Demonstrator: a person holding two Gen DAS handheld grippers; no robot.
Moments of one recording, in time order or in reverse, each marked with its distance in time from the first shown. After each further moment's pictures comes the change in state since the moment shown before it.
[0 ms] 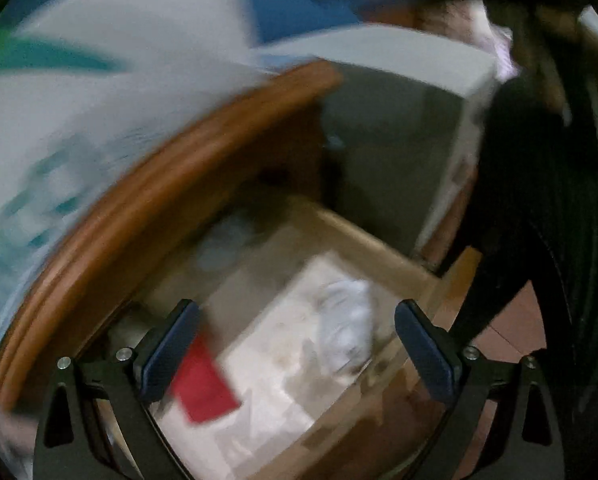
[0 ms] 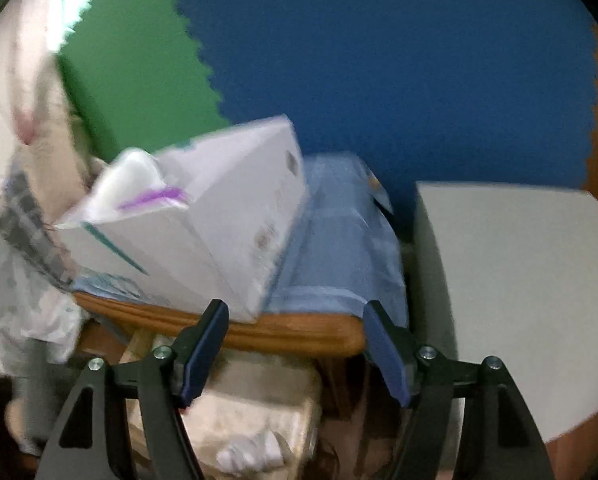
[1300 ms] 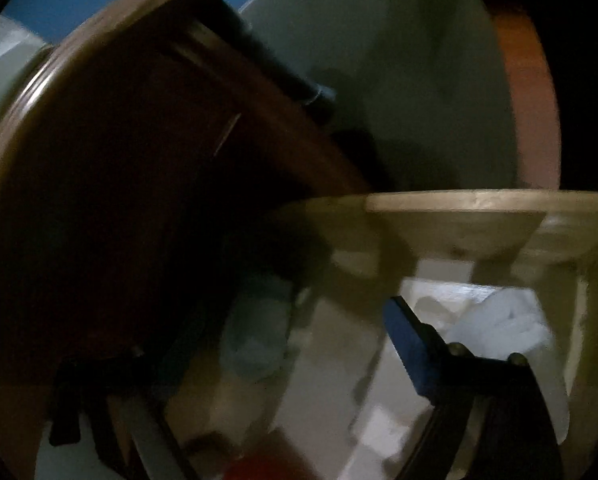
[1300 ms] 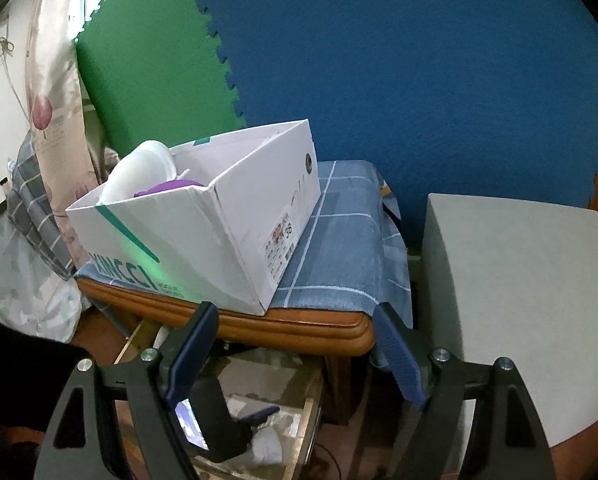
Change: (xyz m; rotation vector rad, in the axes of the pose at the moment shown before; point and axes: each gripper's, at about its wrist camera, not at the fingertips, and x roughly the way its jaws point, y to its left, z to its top) left arm 0.121 -0.002 -0.012 0.474 -0.131 0.287; right arm 0.008 0.008 -0.006 -0.050 0.018 -0.020
